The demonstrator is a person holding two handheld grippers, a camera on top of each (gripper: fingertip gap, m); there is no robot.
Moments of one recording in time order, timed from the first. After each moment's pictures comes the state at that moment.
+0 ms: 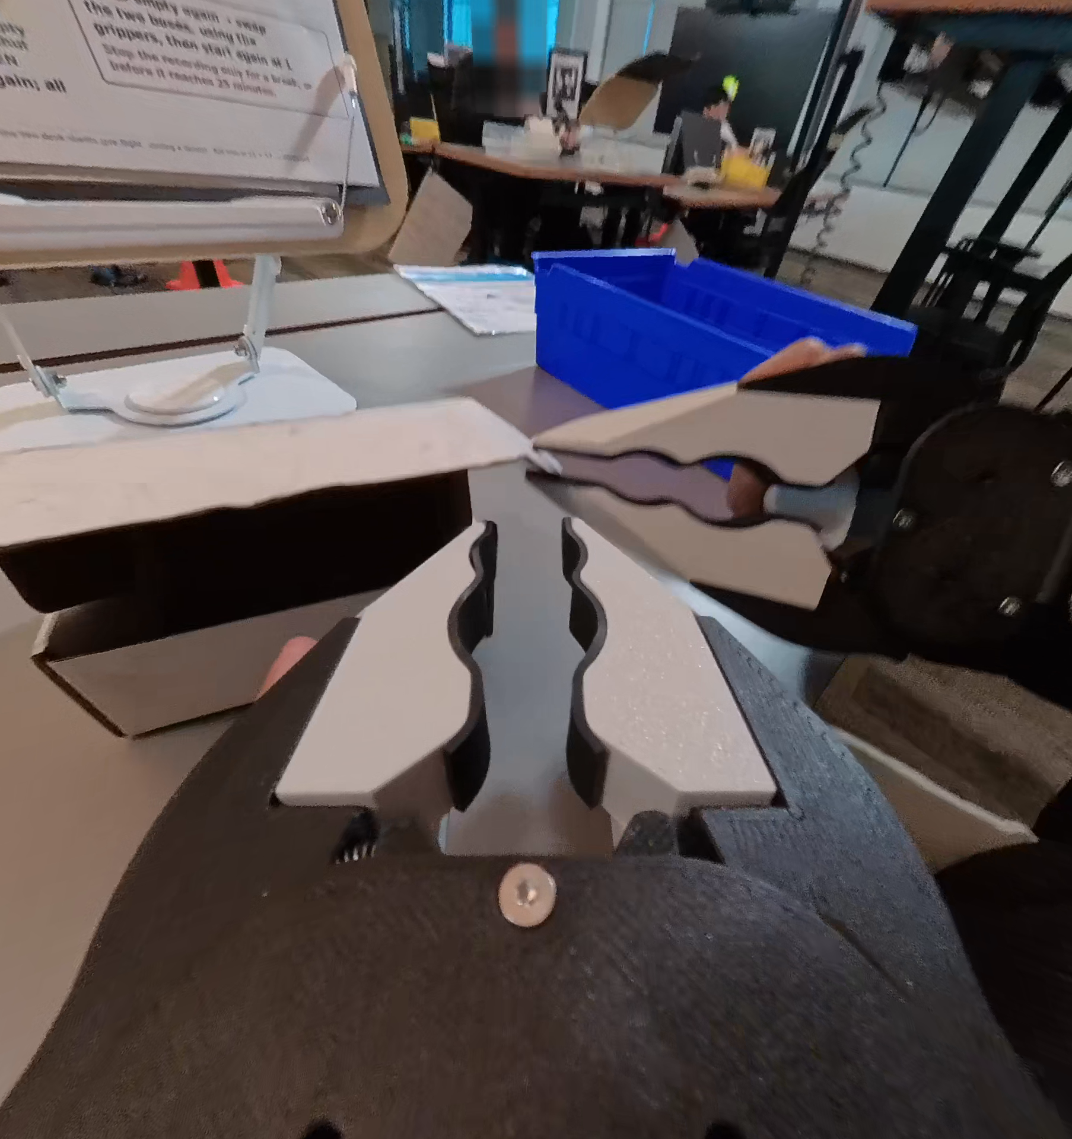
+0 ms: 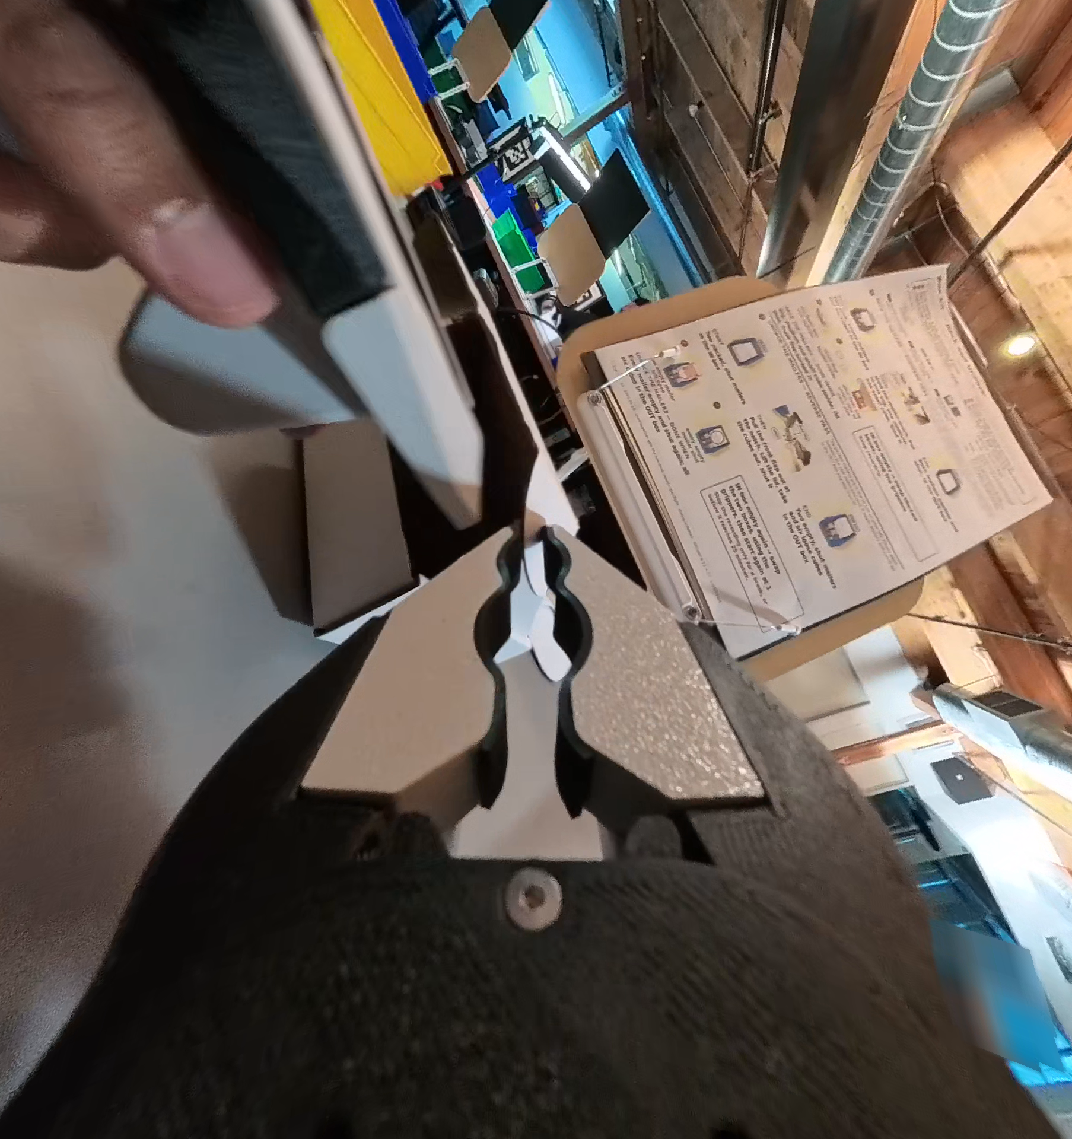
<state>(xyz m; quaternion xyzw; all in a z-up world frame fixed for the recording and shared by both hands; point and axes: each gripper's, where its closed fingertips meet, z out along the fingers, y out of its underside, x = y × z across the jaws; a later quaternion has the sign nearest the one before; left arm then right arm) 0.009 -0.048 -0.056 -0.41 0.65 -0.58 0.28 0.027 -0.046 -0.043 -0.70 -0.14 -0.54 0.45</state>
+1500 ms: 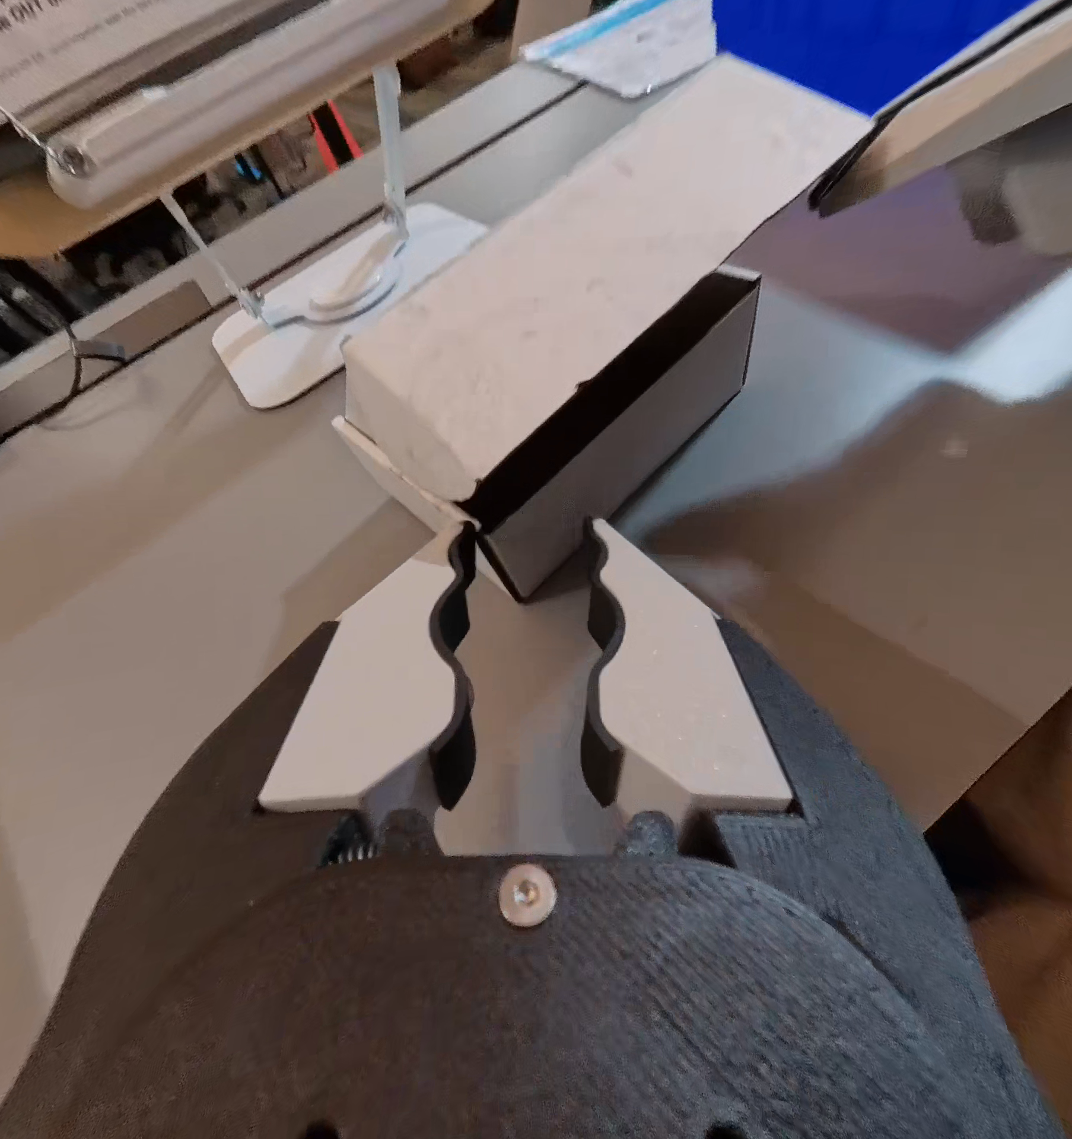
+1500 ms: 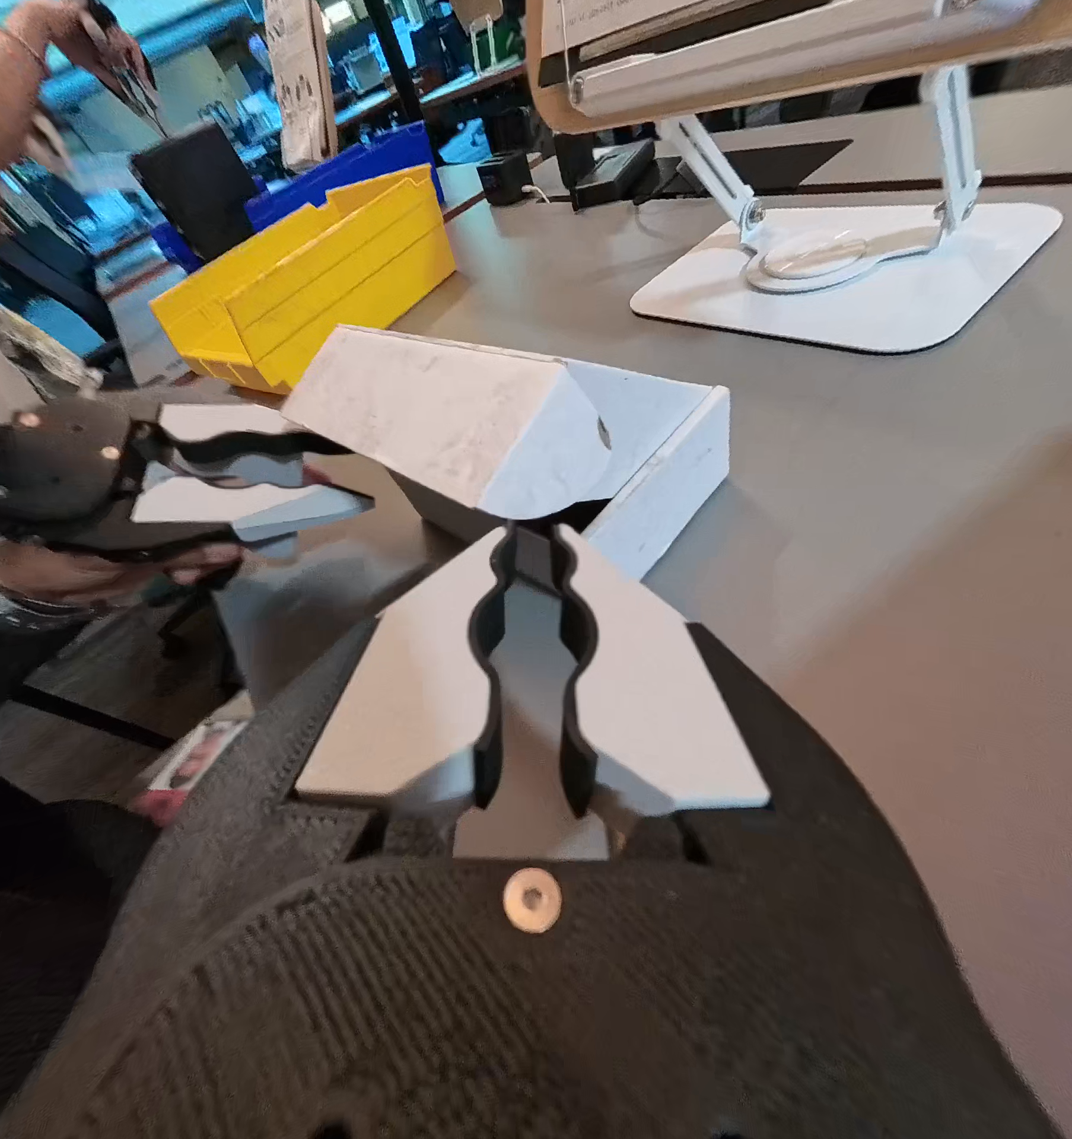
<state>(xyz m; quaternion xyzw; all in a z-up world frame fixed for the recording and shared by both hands) 0.020 0.022 -0.108 -0.41 0.74 -0.38 0.38 0.065 -0.101 -0.079 -0.75 0.27 -0.01 0.60</state>
